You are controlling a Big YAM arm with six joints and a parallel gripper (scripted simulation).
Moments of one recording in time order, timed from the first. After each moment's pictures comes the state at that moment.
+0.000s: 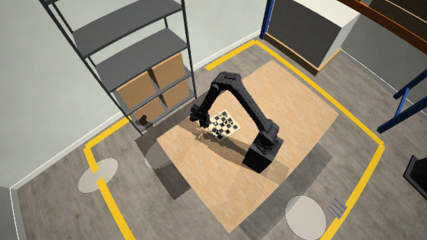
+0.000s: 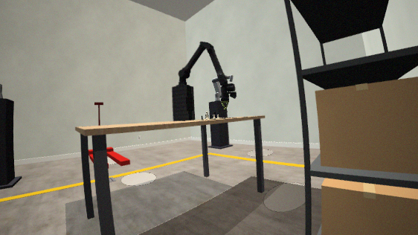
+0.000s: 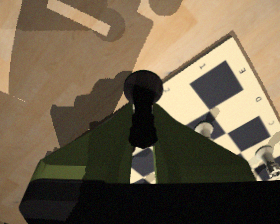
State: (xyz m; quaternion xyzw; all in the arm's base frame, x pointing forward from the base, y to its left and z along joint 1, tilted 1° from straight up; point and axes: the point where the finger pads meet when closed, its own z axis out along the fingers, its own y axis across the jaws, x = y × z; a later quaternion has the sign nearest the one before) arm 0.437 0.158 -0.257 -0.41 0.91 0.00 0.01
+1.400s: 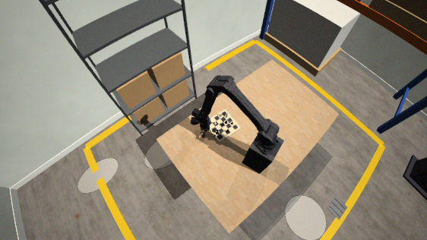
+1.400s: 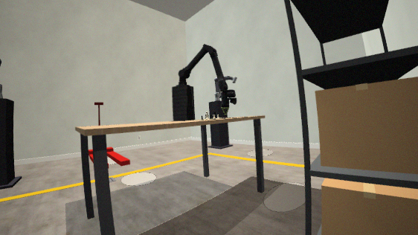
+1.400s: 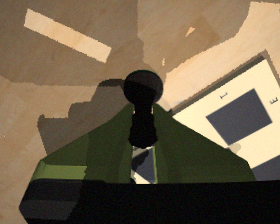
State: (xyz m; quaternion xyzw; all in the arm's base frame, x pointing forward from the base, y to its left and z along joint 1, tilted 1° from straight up) arm 0.434 0.157 -0.311 -0.41 0.91 0.00 0.01
